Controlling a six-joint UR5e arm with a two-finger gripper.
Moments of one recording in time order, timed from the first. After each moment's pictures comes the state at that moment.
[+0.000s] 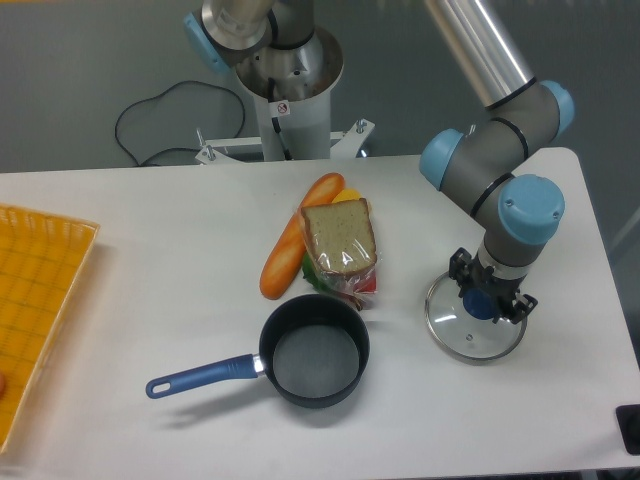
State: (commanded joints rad) arm 2.76 -2.15 -1.55 -1.00 1.57 1.45
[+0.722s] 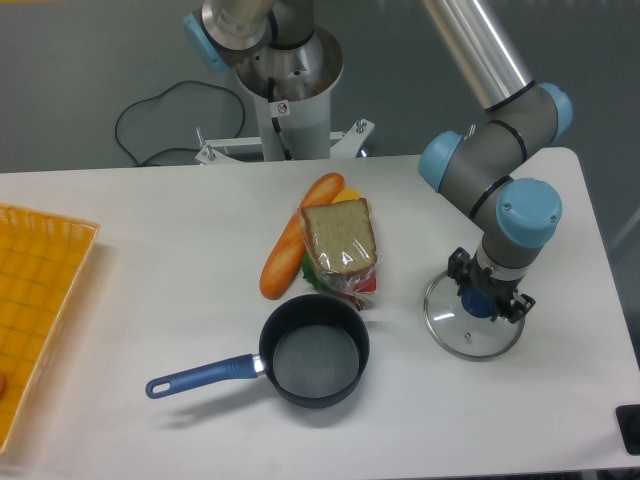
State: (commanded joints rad) arm 2.76 -2.15 -1.55 -1.00 1.57 1.45
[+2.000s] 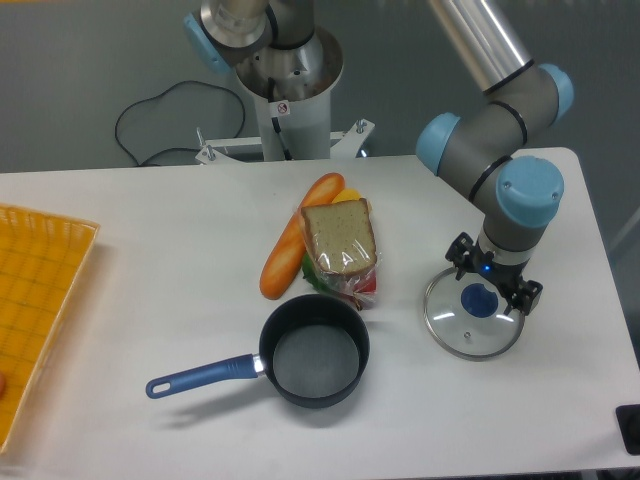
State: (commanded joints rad) arm 2.76 -2.06 -1.56 -1.01 1.57 1.47
